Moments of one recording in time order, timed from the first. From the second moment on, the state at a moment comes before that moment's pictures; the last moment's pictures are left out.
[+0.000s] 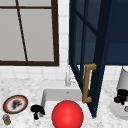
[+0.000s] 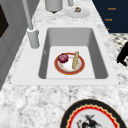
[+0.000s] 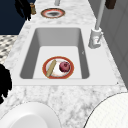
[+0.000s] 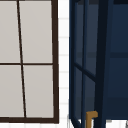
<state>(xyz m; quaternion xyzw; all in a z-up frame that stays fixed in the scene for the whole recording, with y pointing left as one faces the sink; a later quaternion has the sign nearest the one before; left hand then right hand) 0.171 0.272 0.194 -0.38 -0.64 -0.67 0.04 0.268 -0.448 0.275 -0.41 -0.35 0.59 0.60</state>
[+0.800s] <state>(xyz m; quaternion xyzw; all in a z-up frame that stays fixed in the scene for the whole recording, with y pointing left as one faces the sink) 0.171 0.272 0.194 -0.38 -0.64 -0.67 0.04 0.308 -0.503 0.177 -0.39 -0.37 0.59 0.60</state>
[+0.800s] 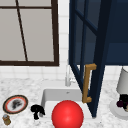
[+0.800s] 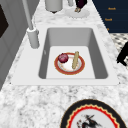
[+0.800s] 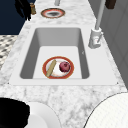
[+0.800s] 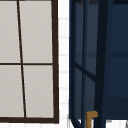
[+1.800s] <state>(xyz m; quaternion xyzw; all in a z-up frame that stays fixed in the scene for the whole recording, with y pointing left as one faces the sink) 0.171 0.272 0.194 -0.38 -0.64 -0.67 0.04 0.390 -0.514 0.109 -0.36 -0.35 0.62 0.60</state>
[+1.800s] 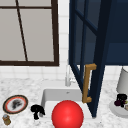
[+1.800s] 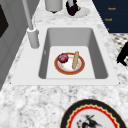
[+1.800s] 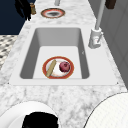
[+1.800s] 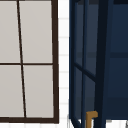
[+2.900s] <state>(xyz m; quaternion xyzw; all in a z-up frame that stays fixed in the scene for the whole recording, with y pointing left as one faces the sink) 0.171 0.272 0.194 -0.38 -0.64 -0.67 0.04 0.393 -0.521 0.155 -0.25 -0.27 0.68 0.64</state>
